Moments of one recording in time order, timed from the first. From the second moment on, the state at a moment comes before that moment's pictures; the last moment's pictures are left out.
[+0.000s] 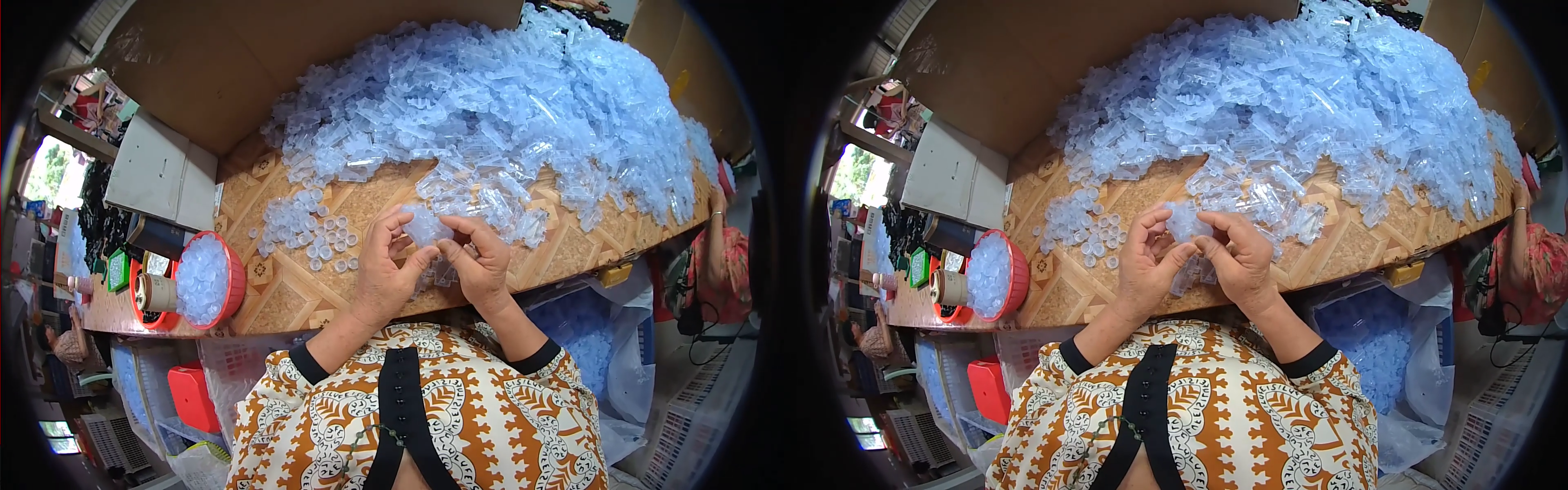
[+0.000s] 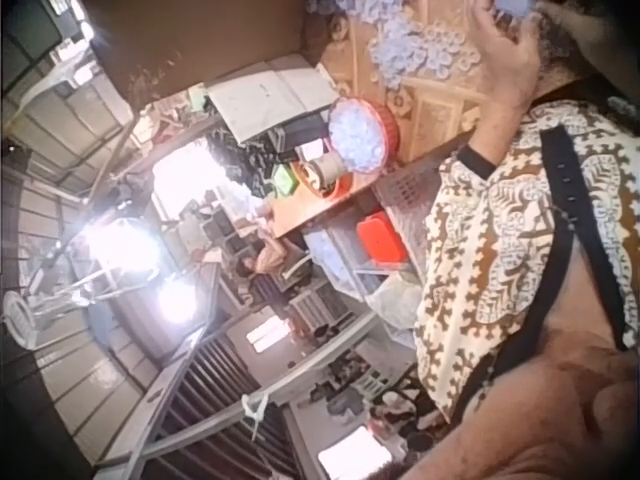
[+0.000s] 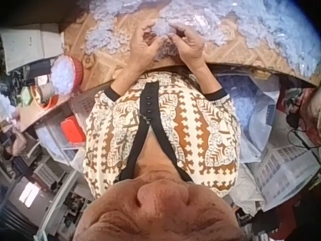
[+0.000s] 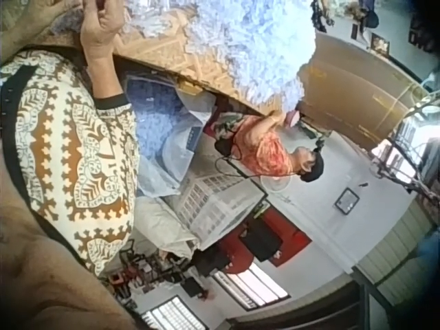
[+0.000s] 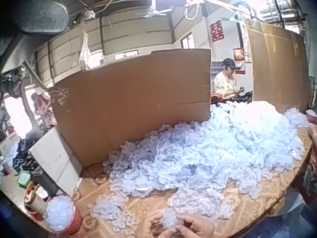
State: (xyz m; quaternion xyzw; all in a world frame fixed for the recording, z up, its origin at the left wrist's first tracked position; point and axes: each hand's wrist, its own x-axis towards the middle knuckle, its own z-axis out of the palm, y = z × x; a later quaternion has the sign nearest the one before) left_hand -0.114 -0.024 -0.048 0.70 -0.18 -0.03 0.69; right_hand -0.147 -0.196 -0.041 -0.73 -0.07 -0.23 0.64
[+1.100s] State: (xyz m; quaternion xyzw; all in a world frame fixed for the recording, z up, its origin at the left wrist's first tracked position) left_hand -0.084 -0.036 -0.040 0.79 -0.30 0.12 0.52; right_hand -0.074 -0.248 -0.022 -0.93 -0.06 -0.27 0.23
